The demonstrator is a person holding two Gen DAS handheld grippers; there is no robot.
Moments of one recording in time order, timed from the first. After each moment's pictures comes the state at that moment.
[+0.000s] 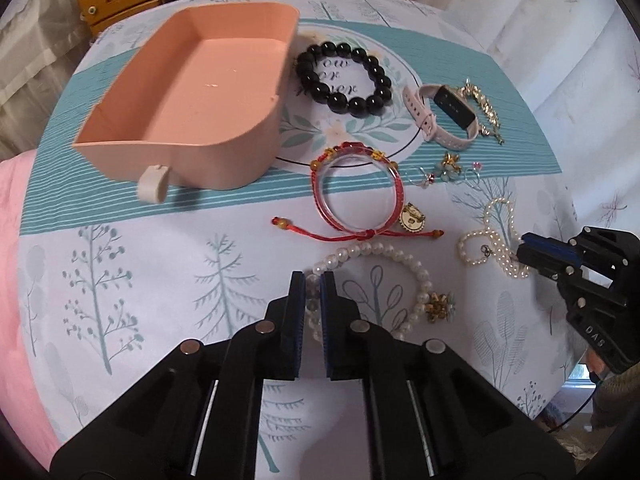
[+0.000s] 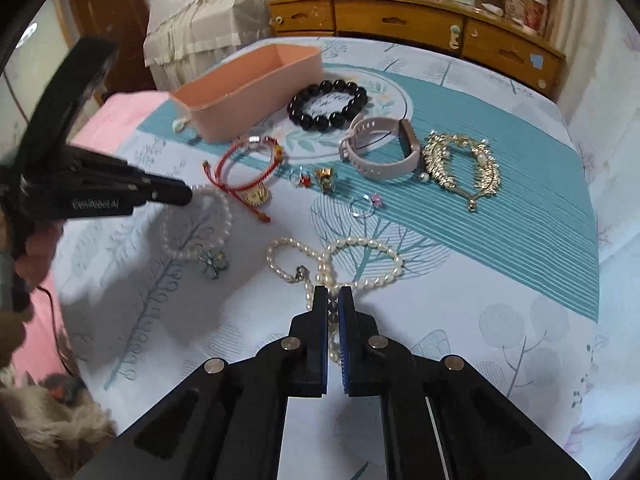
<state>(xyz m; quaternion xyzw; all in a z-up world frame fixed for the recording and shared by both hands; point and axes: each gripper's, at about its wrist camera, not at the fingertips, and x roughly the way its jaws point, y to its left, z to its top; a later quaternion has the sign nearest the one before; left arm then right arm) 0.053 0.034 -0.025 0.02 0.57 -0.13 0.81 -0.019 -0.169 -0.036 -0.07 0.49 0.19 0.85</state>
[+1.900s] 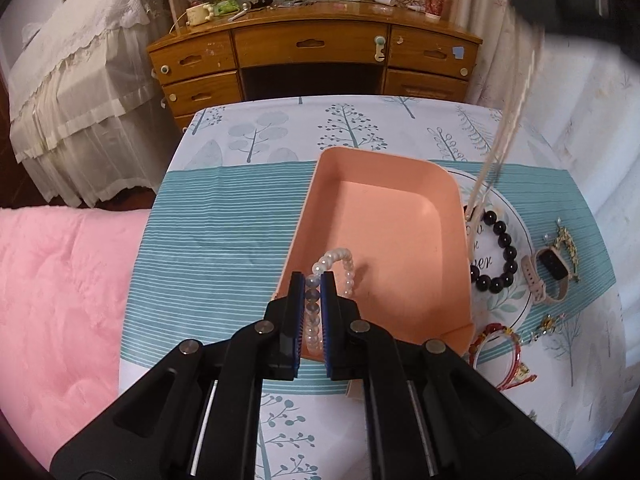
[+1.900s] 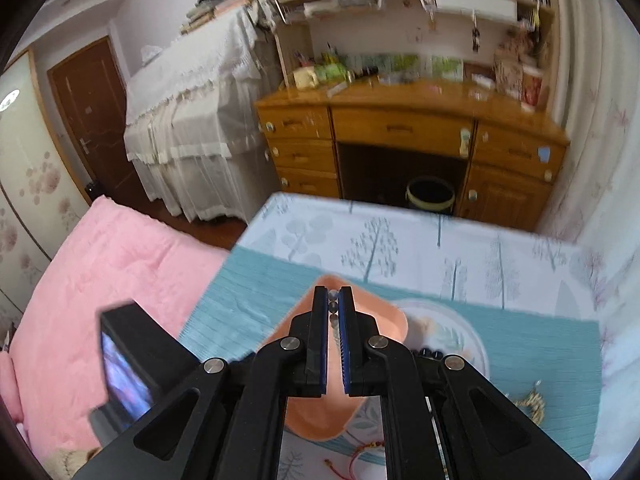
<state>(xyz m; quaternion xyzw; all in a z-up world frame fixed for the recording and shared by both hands) 0.152 0.123 0.027 0.03 0.47 -0.04 0.88 0.183 0.044 0.138 -0.01 0.39 0.15 0.91</state>
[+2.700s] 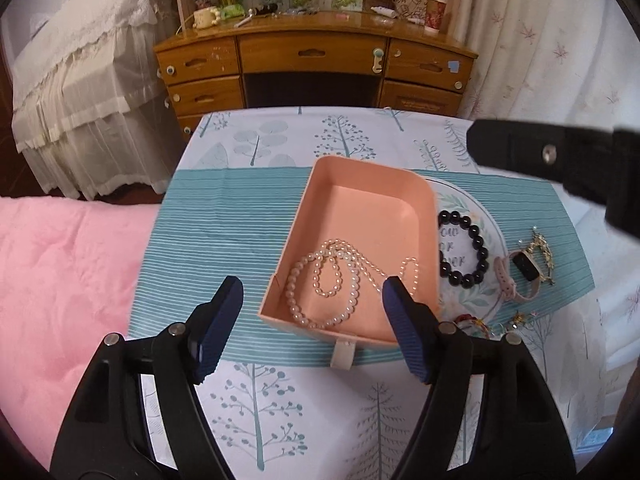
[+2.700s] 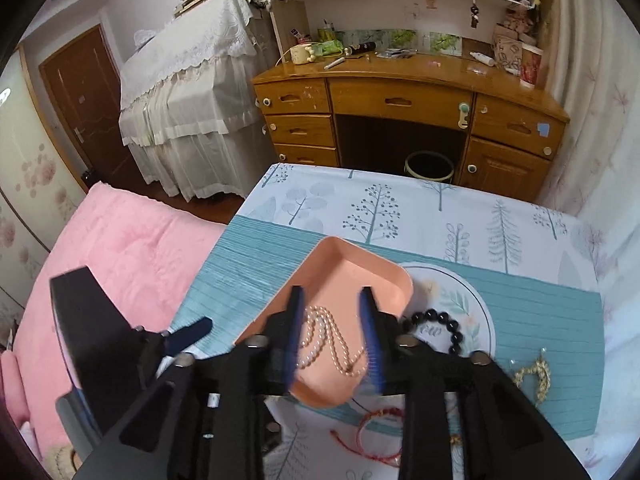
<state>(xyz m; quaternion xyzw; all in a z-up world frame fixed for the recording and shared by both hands) 0.119 0.124 0.065 0.01 0.46 -0.04 0.89 0.162 0.039 0.110 0.00 0.44 0.14 0.89</state>
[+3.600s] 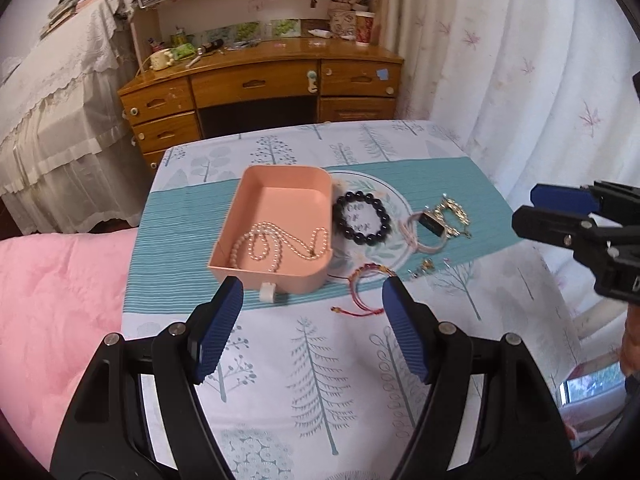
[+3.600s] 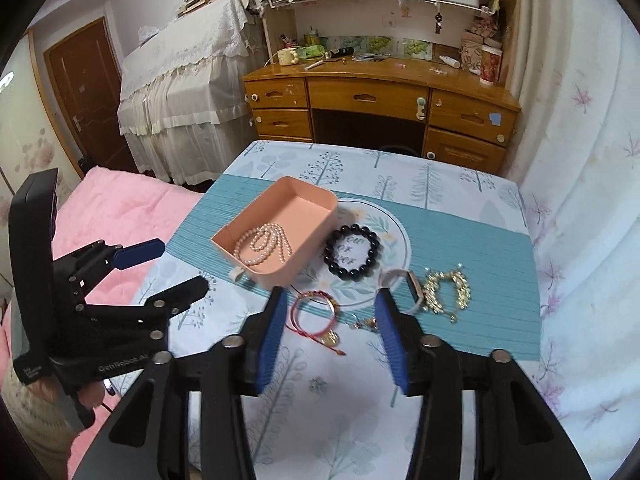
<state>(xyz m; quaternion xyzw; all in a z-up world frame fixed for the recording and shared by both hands) 0.005 0.073 0.128 0.05 0.42 -0.12 0.90 -0.026 -0.093 0.140 -0.02 0.43 0.12 0.90</state>
